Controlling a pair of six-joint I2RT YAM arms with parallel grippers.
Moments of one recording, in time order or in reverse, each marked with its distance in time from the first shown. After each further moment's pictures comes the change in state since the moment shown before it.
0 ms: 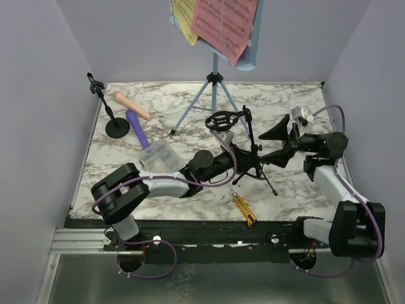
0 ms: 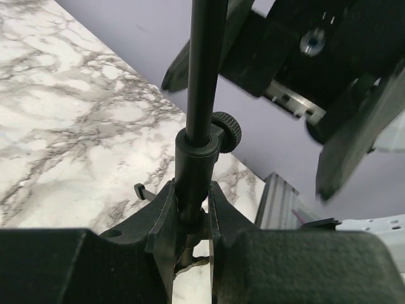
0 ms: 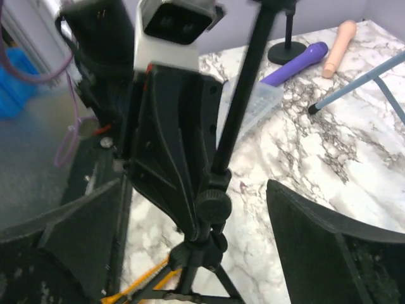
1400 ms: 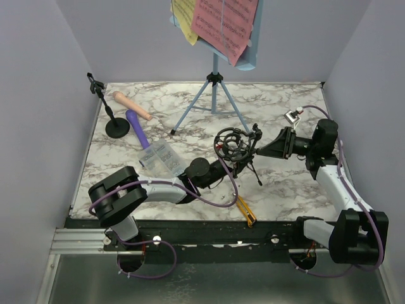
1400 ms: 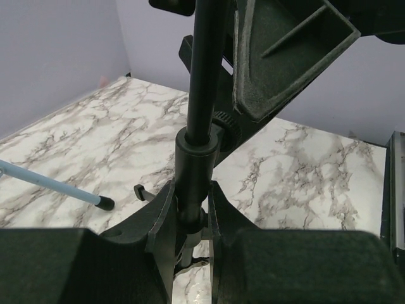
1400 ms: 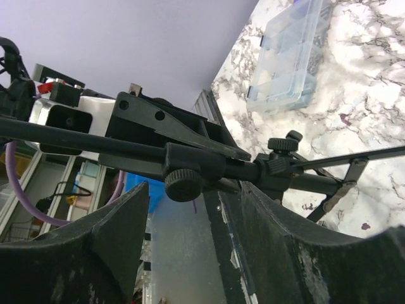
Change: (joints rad) left arm -0.041 -0.045 -0.090 0.094 -0.083 0.629; right arm 0.000 -0.061 0.108 -1.025 0.130 0.078
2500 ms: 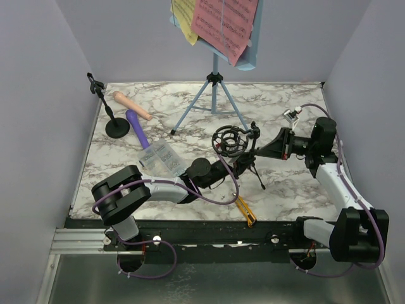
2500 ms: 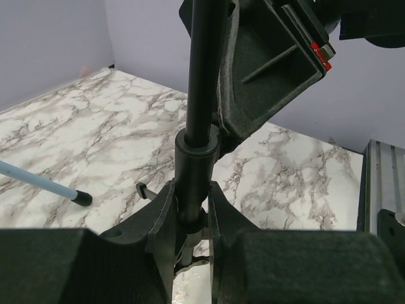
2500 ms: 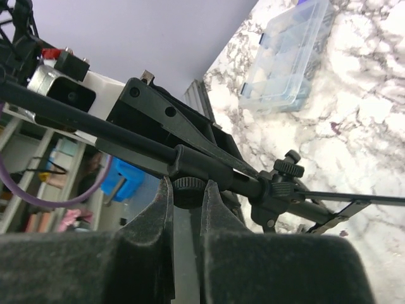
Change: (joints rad) left arm 0.001 0.034 0.006 0.023 0.023 -0.096; right arm 0.019 0.023 0.014 -0.001 -0.038 -0.098
